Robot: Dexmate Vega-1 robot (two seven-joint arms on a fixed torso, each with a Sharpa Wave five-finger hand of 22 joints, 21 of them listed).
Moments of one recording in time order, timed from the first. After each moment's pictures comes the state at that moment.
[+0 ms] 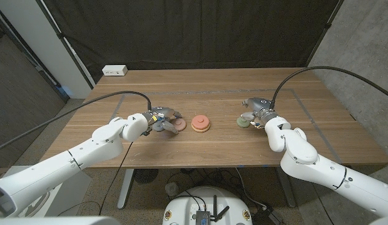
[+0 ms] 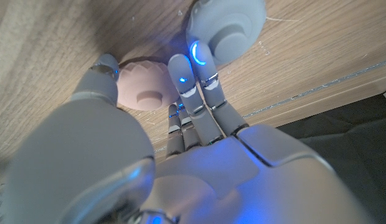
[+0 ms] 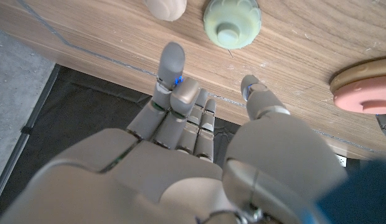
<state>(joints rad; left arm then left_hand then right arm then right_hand) 0.87 0.97 0.64 -1.95 0.59 0.26 -0.22 0.90 -0.09 0.31 -0.16 0.29 0.35 0.05 0.22 0.20 0.43 -0.08 0.23 0.35 1.01 -0.16 1.43 0.50 0.76 -0.08 1.51 0.19 -0.95 -0.91 -0.73 -2.21 -0.75 -0.85 0.11 0.84 -0.01 0.54 -0.16 0.30 0.48 -0.04 0.25 0.23 0.53 -0.11 0.23 0.64 1.03 -0.17 1.50 1.22 0.95 -0.14 1.52 0.22</state>
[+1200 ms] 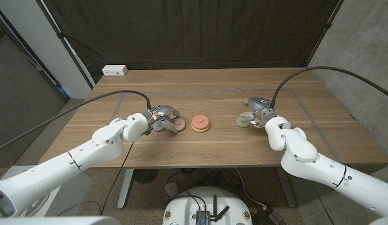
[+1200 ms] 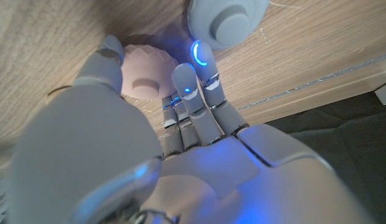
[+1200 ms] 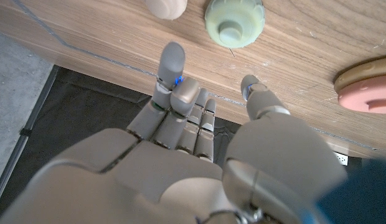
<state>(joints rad) 0.88 0.97 0.63 -1.98 0.57 0.29 -0.17 0.99 -0.05 0.35 -0.17 0.30 0.56 0.01 0.29 0.25 0.59 -0.07 0.30 0.42 1.06 -0.18 1.51 0.59 0.80 -0.09 1.54 0.19 -0.94 -0.91 -0.73 -2.20 -0.72 -0.83 0.09 0.84 -0.01 0.54 -0.16 0.30 0.48 -0.04 0.25 0.23 0.54 -0.11 0.22 0.64 1.03 -0.17 1.50 1.22 0.95 -0.14 1.52 0.22</state>
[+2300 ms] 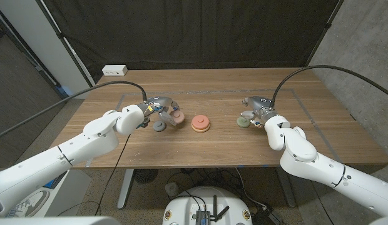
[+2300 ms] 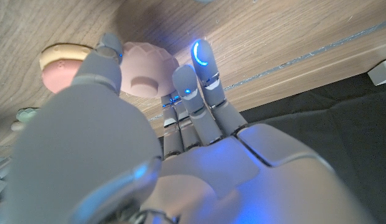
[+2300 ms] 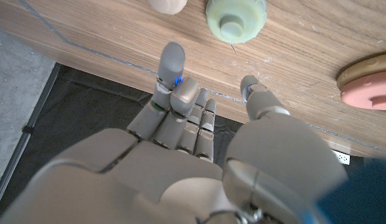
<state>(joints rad) 0.89 1.03 0.55 -2.07 0.50 0.30 -0.18 0.98 -0.05 0.35 -0.18 0.30 0.59 0.00 0.30 0.25 0.61 -0.06 0.31 0.43 1.07 -0.19 1.50 0.61 0.82 -0.10 1.54 0.19 -0.93 -0.90 -0.74 -2.20 -0.73 -0.85 0.09 0.84 -0.01 0.55 -0.16 0.30 0.48 -0.04 0.25 0.23 0.54 -0.11 0.22 0.64 1.03 -0.17 1.50 1.22 0.95 -0.14 1.52 0.22</state>
